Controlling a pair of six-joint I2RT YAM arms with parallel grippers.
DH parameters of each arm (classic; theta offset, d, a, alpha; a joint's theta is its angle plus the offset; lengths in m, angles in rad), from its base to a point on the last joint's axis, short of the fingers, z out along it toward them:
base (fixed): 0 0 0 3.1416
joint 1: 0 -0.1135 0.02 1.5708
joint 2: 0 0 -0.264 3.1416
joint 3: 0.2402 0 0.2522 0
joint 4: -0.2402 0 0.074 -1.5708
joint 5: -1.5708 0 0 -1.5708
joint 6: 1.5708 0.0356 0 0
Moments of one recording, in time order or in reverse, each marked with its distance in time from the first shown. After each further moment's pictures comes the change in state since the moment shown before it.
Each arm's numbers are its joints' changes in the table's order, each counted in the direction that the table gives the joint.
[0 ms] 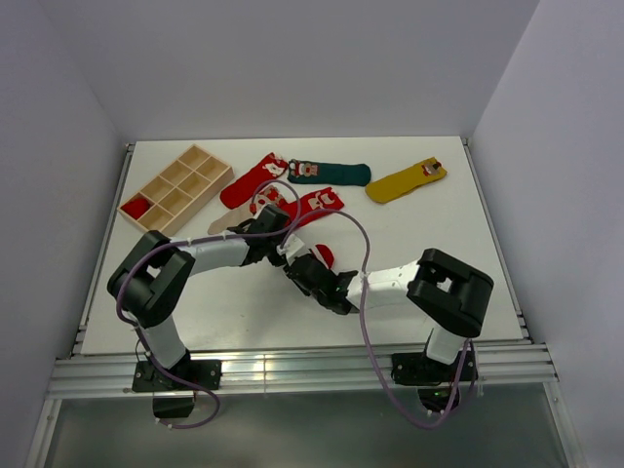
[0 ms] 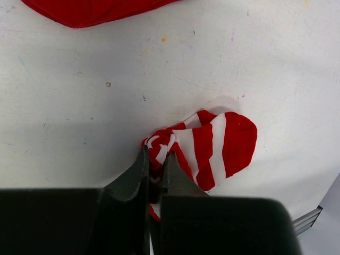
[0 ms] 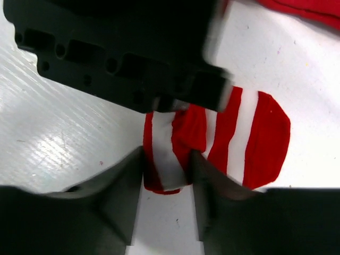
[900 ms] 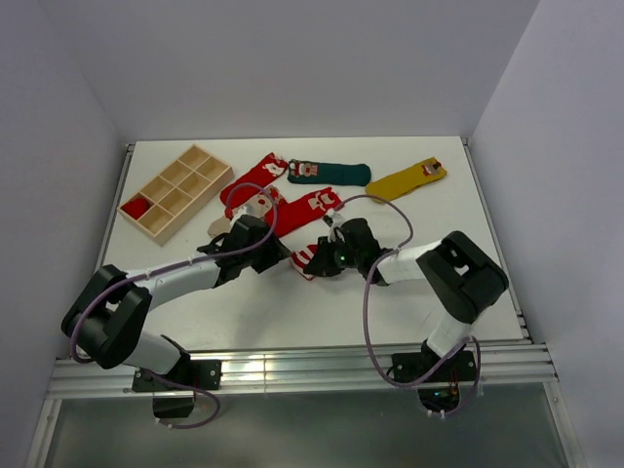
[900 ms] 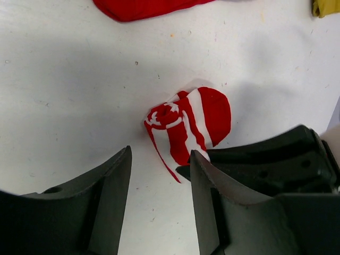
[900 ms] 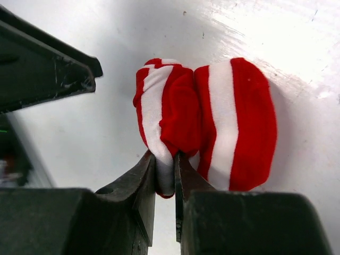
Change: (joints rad) left arm -0.027 -0.306 -0.225 0.077 0.060 -0.004; right arm 0.424 -0.008 -0.103 0.177 0.824 0.373
